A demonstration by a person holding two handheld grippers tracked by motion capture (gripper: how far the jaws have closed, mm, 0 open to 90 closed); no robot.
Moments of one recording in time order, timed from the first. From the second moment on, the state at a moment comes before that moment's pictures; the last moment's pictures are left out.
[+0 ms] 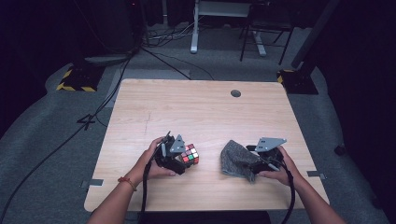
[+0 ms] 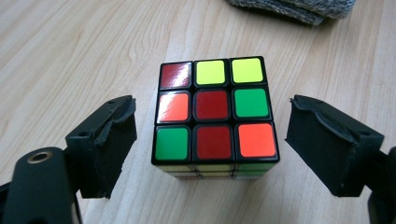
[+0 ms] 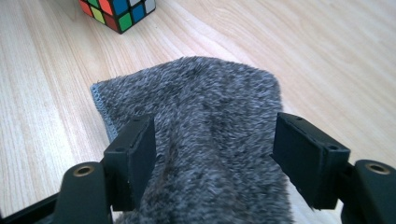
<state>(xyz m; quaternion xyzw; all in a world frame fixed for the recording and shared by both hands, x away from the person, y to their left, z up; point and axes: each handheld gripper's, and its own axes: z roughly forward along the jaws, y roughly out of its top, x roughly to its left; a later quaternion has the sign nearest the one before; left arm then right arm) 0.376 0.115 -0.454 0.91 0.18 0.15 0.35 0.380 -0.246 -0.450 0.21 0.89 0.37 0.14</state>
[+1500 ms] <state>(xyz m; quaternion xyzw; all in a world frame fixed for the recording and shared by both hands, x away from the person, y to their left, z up) 0.339 0.206 -0.487 0.90 0.28 0.15 0.29 0.341 -0.387 -0.497 0.39 0.83 0.34 0.18</state>
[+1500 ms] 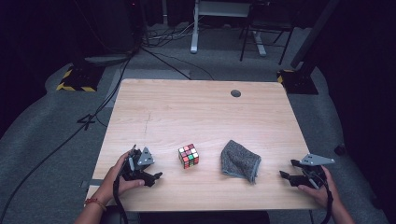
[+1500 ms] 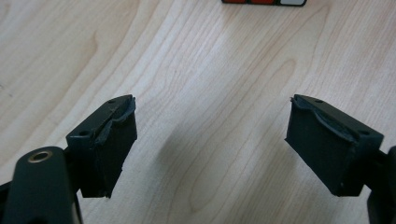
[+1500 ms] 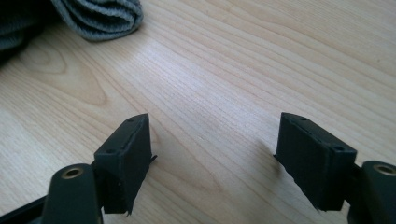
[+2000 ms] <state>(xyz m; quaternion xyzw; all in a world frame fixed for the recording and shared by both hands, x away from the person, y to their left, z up) 0.342 0.228 -0.504 0.88 0.31 0.12 0.35 0.342 -0.393 -0.503 0.41 0.82 0.36 0.18</state>
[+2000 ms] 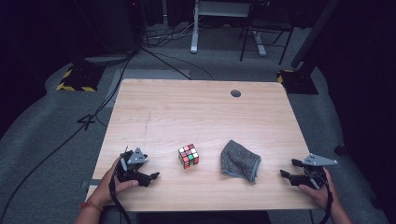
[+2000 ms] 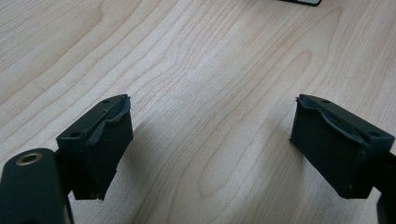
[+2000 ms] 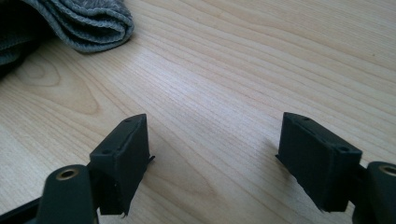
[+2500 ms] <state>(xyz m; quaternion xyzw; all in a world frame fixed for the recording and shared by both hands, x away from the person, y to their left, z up) 0.341 0.227 -0.504 0.87 0.32 0.12 0.35 0.342 -0.393 -0.503 0.41 0.82 0.36 0.18</state>
